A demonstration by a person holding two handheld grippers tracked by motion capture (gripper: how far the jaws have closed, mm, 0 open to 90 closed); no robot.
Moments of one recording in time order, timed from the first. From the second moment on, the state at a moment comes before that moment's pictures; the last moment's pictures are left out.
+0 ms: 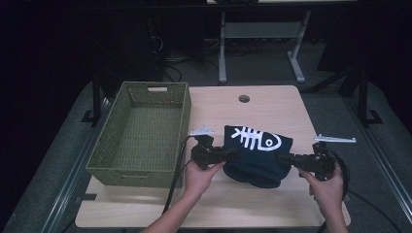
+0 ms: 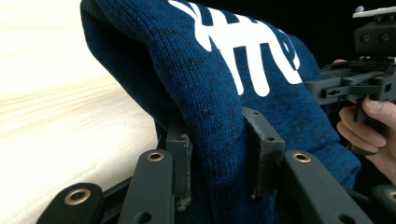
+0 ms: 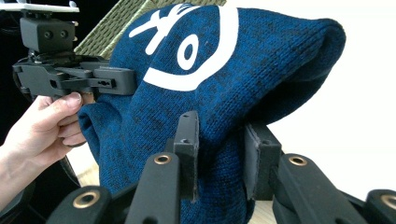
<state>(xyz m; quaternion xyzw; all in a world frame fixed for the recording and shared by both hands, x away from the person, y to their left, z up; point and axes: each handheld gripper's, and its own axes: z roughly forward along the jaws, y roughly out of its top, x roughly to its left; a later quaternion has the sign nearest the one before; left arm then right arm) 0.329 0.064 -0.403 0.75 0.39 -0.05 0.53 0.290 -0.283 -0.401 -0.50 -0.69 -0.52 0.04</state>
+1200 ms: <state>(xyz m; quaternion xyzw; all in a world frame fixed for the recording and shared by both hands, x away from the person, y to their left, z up) 0.334 0.110 -0.350 0.74 0.38 -0.05 0.56 0.304 -0.247 -0.347 -0.47 -0.70 -0.53 0.06</state>
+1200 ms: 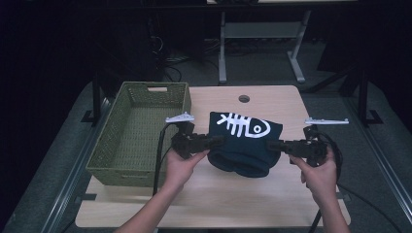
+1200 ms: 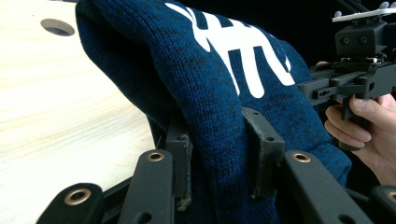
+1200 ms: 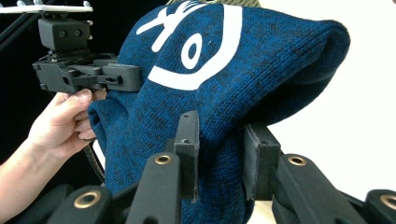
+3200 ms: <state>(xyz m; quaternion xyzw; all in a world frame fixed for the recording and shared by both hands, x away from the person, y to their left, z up) 0.341 0.200 -0.316 0.71 0.42 -0.01 0.56 0.351 -0.159 -0.312 -0.42 -0.72 -0.54 0.10</state>
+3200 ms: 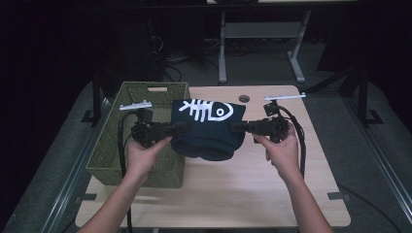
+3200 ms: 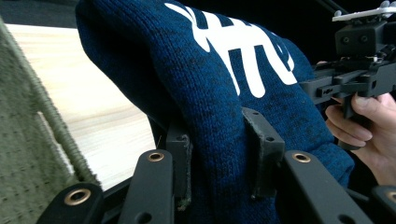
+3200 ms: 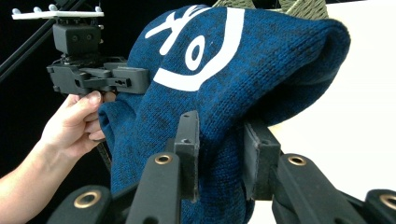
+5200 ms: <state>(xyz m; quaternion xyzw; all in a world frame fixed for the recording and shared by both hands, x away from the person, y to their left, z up) 0.345 0.287 -0.315 0.69 0.46 -0.01 0.56 0.383 -0.070 -0.302 -0.39 -0.75 -0.53 0.11</state>
